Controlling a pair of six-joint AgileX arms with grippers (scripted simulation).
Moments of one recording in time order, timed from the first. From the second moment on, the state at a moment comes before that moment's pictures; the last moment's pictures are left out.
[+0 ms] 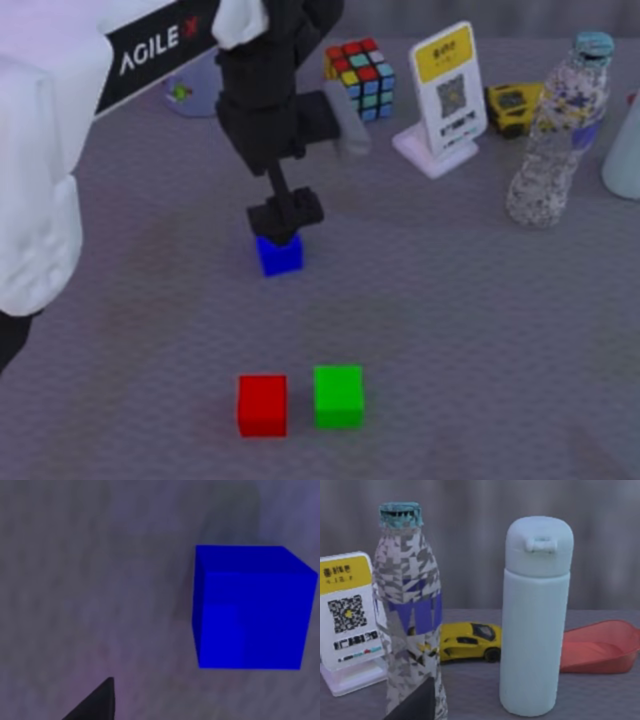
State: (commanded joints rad) left arm -0.52 2.34 2.08 -1.31 0.00 0.79; right arm 0.01 0.00 0.00 0.00 0.00 0.00
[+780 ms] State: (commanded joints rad) left arm -0.51 2.41 1.88 -1.03 0.01 0.79; right arm 0.01 0.00 0.00 0.00 0.00 0.00
